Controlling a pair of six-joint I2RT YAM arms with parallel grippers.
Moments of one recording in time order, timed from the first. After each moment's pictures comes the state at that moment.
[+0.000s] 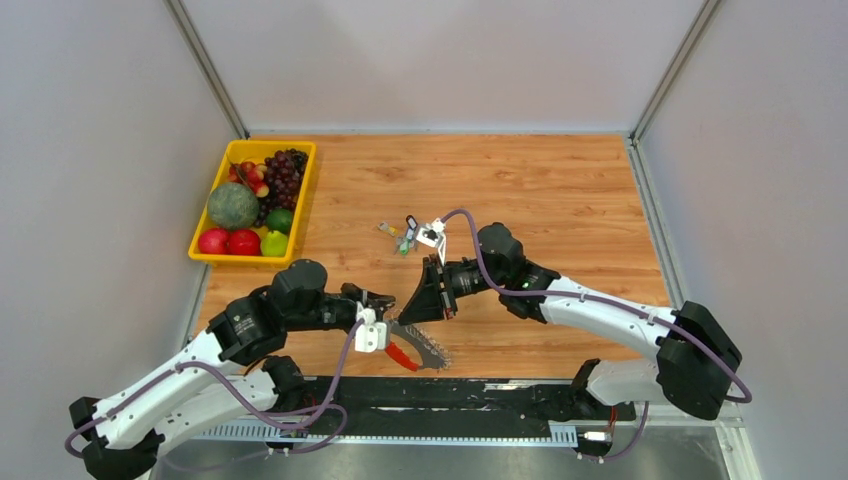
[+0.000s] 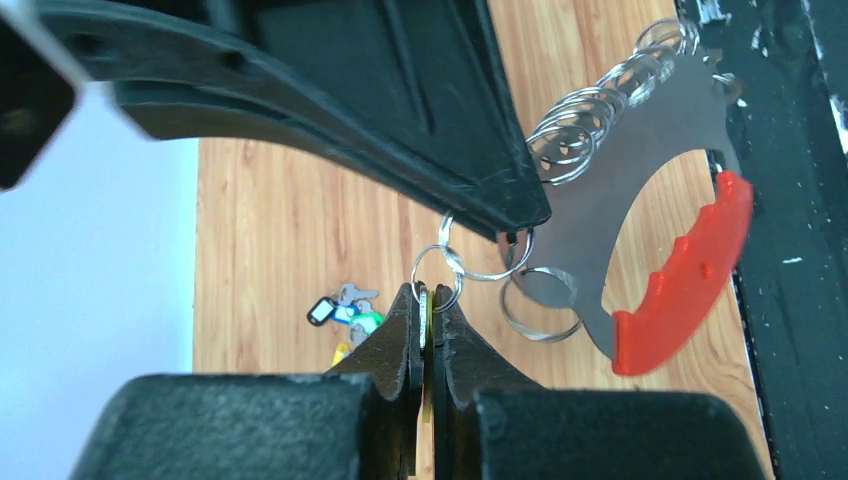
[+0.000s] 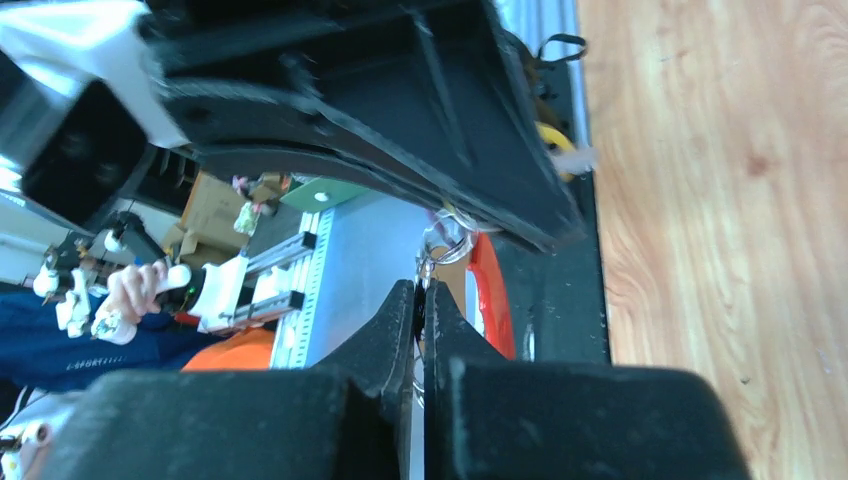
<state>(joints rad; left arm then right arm) -0.92 0.64 0.78 -0.60 0.36 0.87 0.89 1.29 0.78 0.36 -0.89 0.68</state>
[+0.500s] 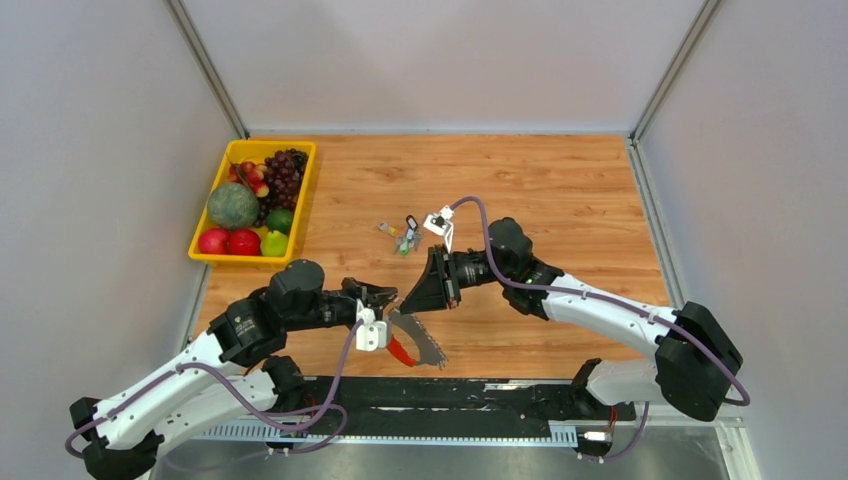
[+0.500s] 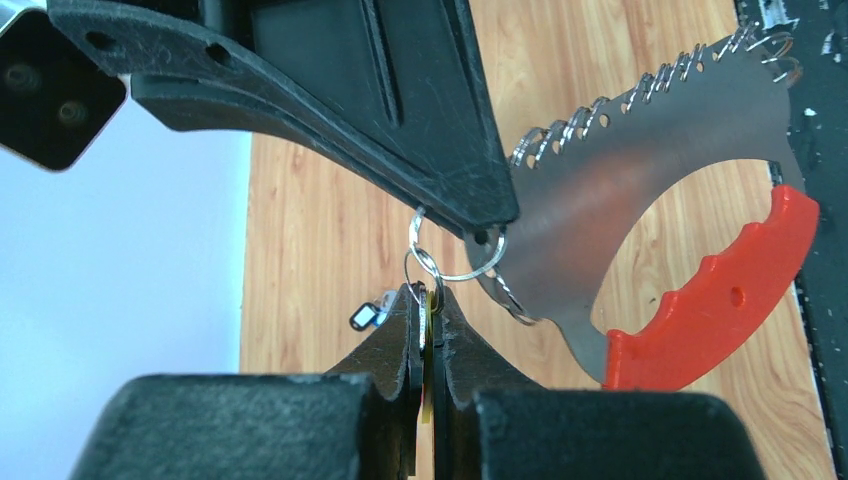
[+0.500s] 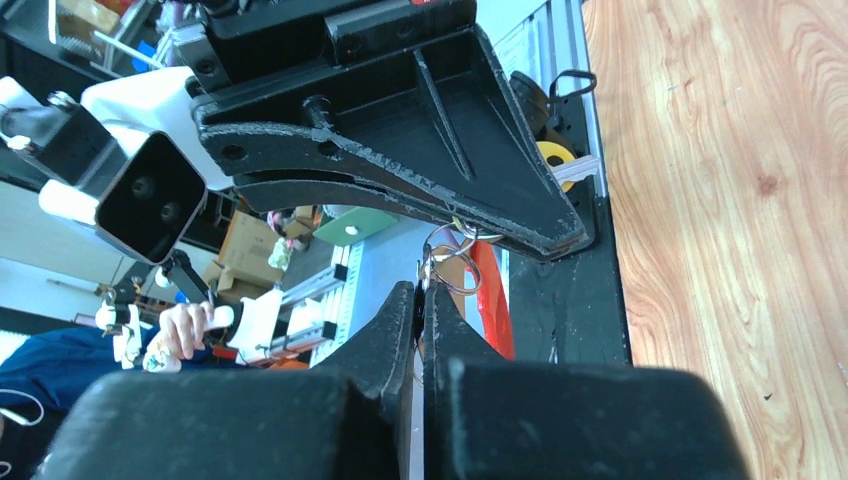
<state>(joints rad) -0.92 0.64 0.75 -0.52 0.33 0.91 0.88 1.29 0.79 0.46 -0.92 0.82</state>
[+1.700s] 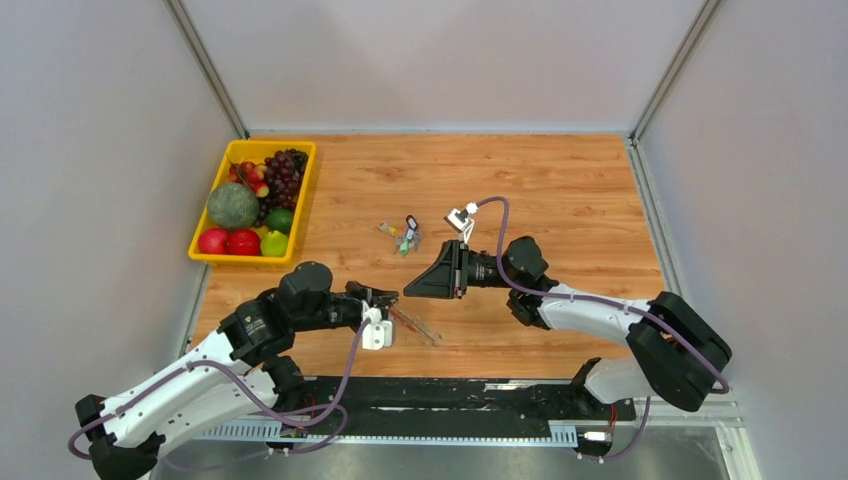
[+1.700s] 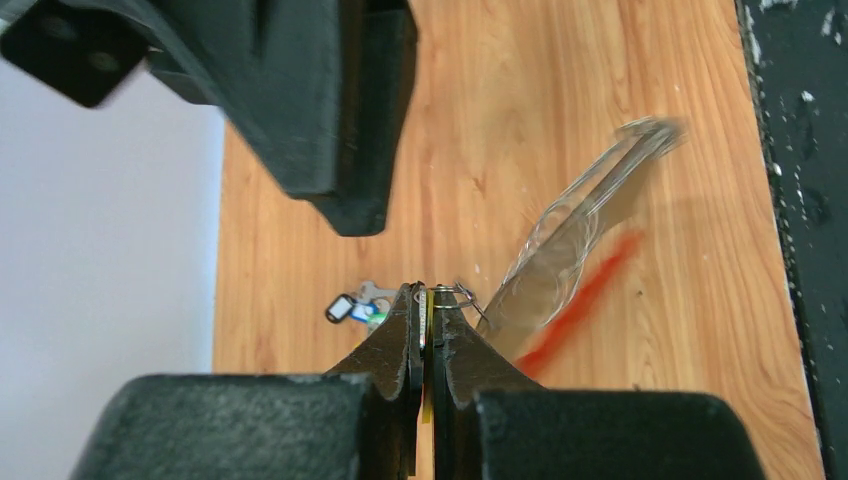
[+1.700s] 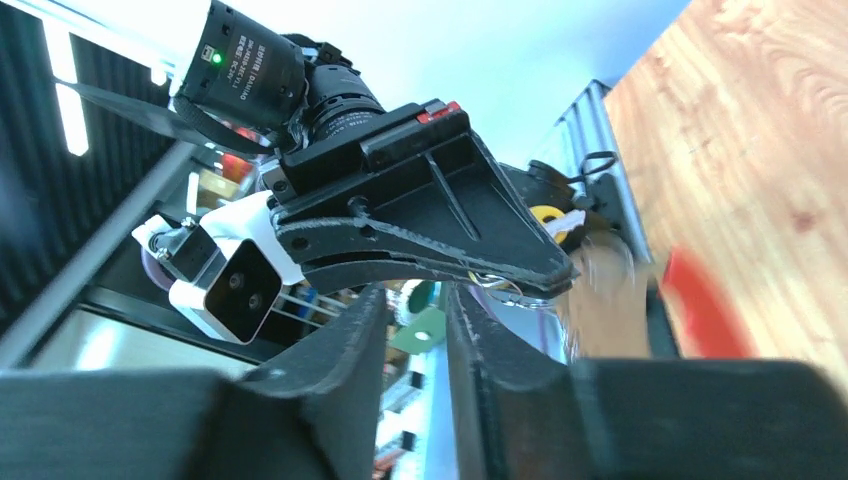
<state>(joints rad) -0.91 0.64 0.69 -0.46 0.33 0.90 0.80 1.37 0.56 1.07 -0.75 1.30</state>
